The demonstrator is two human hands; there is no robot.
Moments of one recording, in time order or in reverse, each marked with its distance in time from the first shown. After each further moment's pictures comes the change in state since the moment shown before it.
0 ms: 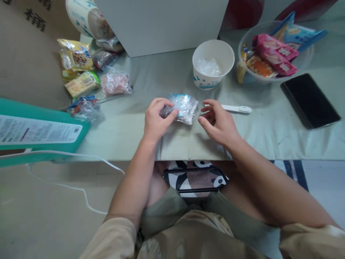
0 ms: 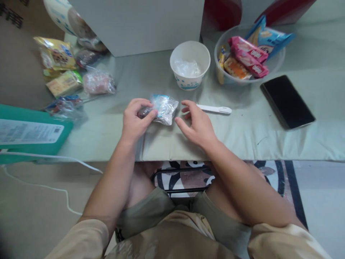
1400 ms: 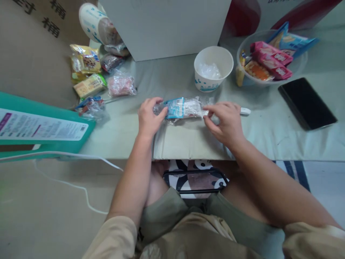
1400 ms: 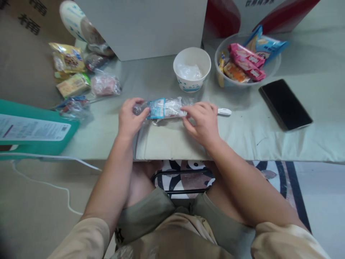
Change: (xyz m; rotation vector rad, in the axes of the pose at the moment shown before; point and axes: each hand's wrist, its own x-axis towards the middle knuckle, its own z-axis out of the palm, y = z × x) left_hand 0.007 -0.018 -0.025 0.015 0.021 -0.189; right_hand 0.000 -0.010 -0.017 -0.297 0.131 -0.197
